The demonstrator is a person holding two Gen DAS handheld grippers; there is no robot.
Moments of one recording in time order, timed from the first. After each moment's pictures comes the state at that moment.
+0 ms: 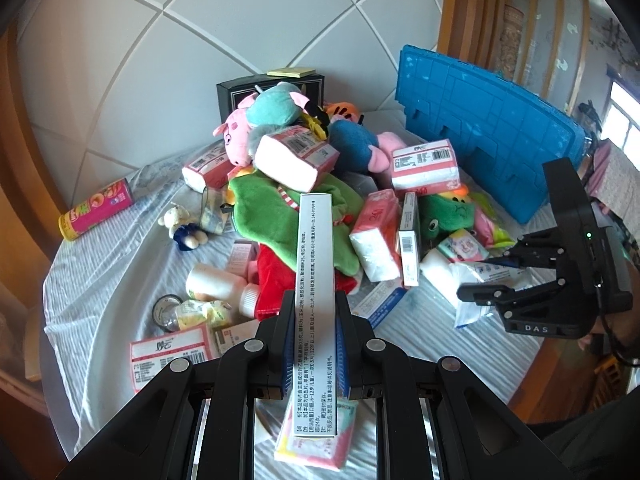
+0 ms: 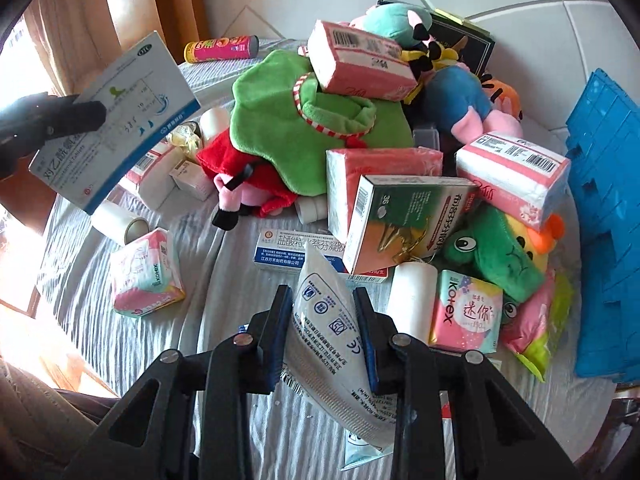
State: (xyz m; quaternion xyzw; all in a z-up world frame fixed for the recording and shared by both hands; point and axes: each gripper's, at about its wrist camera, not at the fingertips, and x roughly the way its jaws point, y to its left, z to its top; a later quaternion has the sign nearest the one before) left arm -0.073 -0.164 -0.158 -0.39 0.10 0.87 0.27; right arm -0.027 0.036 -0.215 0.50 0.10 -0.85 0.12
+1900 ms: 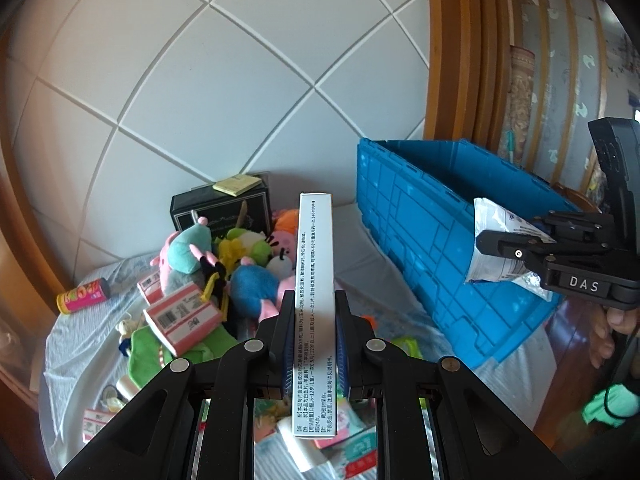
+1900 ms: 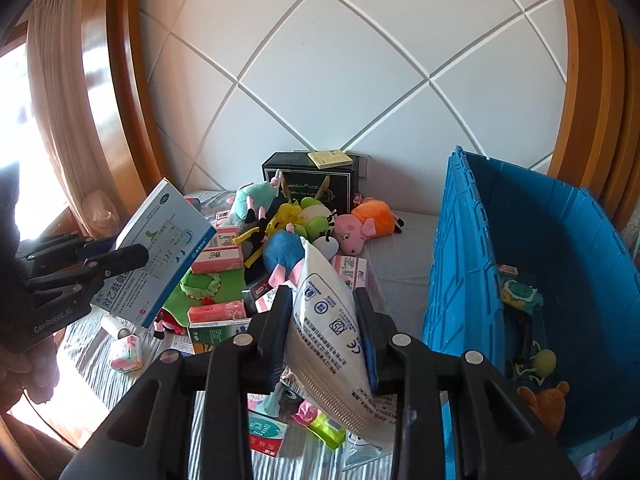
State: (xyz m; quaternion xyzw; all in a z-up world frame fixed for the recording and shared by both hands) left arm -0.055 0.139 0.005 -0.31 0.07 0.93 0.21; right arm -0.039 0.345 0.003 0.33 0.02 -0.94 0.12
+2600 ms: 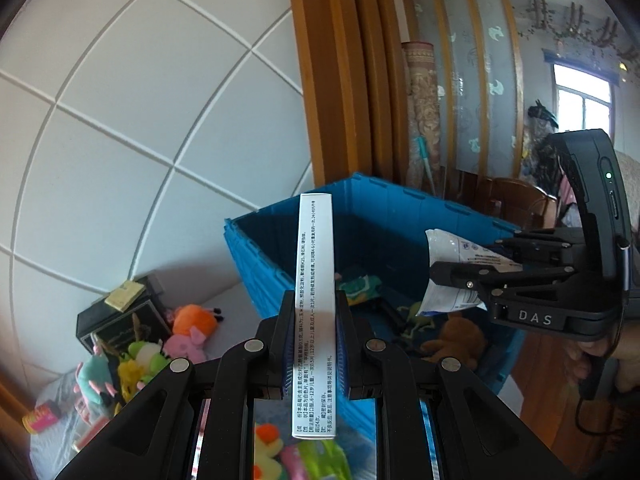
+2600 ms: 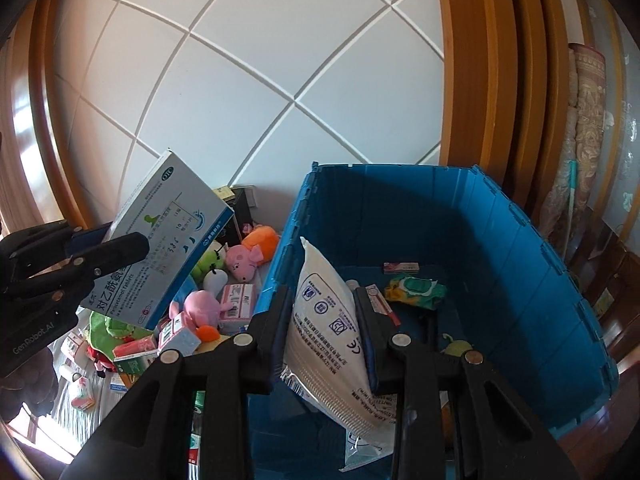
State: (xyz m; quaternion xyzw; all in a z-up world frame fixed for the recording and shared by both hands) left arm -0.076 0.364 0.059 -0.22 0.15 0.90 0.35; right arm -0.034 0.524 0.030 0.30 -0.04 -0.95 -0.01
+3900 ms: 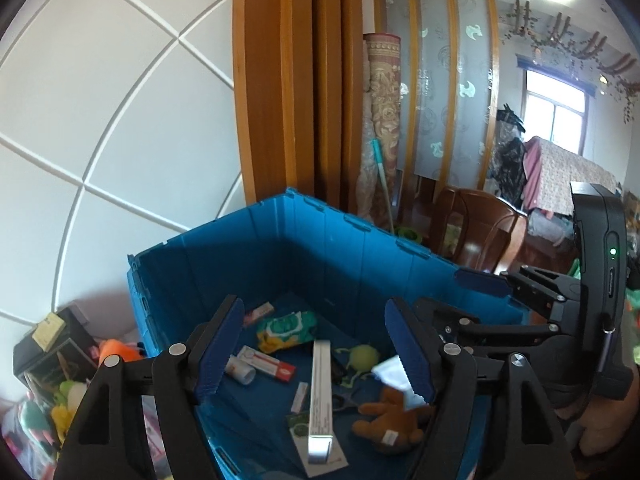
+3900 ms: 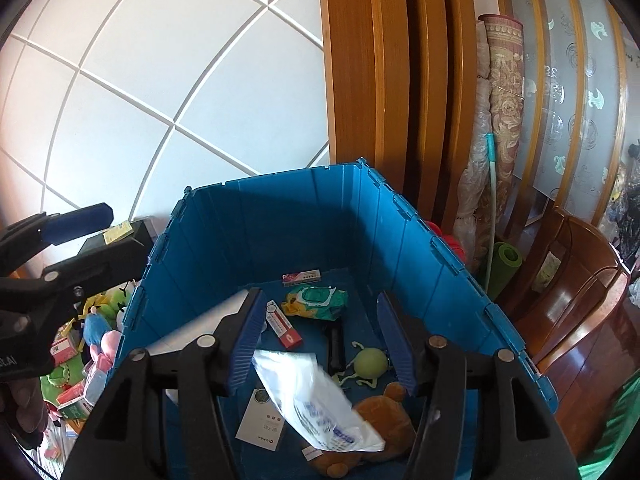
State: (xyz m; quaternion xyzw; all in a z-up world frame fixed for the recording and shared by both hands) left arm -0.121 0.516 0.067 -0.25 0.13 0.86 0.42; right arm -0.049 0.640 0.028 0.30 -0.07 -0.94 -0.15
